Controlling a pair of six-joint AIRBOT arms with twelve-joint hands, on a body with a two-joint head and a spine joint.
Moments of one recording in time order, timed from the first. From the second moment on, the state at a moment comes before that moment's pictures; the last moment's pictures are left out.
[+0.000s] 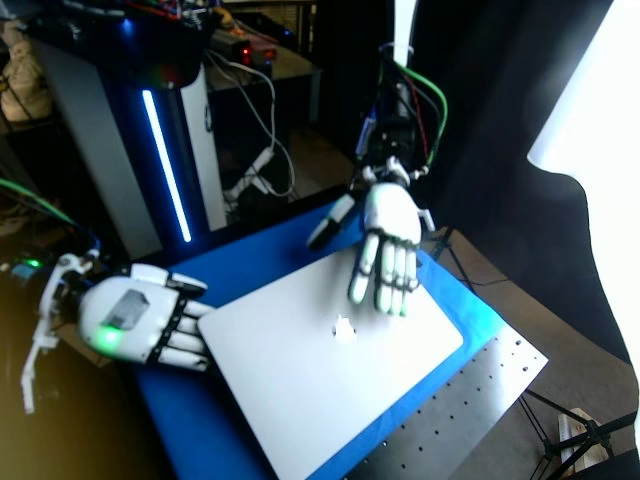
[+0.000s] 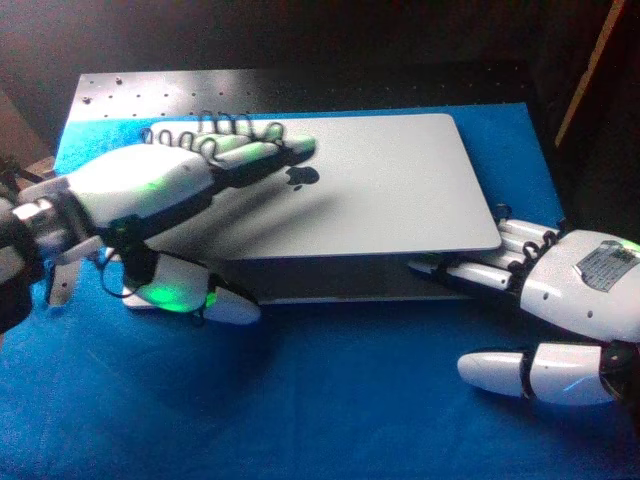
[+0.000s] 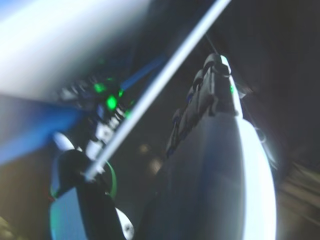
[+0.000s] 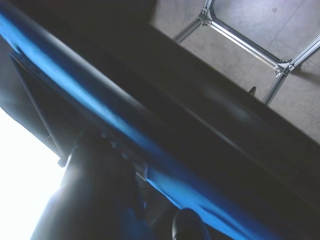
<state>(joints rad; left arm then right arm) 0.80 -1.09 1.22 0.14 -0.65 0.82 -1.06 -1.08 1.12 -0.09 0.78 -0.83</state>
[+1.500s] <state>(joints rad) 0.47 -1.20 1.42 -0.01 -0.59 1.00 -1.07 -1.09 1.12 -0.09 0.78 -0.83</state>
